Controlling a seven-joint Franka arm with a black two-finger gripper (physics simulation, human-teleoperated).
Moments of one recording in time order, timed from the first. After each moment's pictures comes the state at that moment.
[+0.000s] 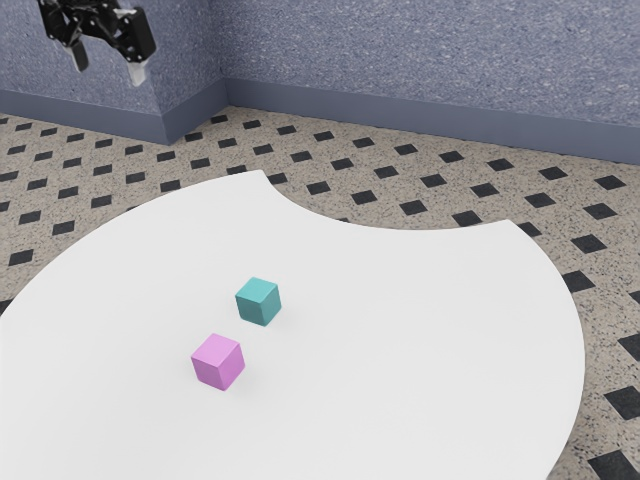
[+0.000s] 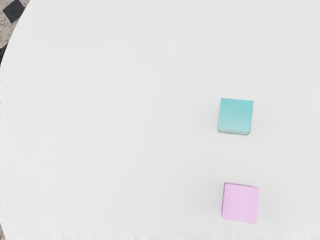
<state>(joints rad) -0.22 -0.03 0.22 -1.26 0.20 1.37 -0.06</state>
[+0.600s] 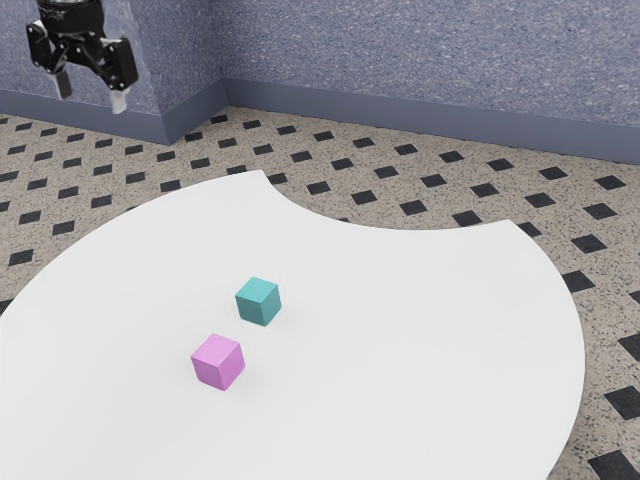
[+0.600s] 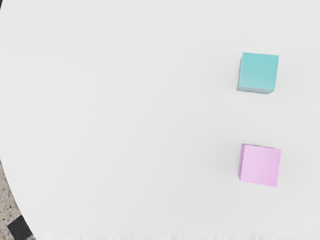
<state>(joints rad) -0.20 -0.03 0.27 -1.33 0.19 1.31 -0.01</state>
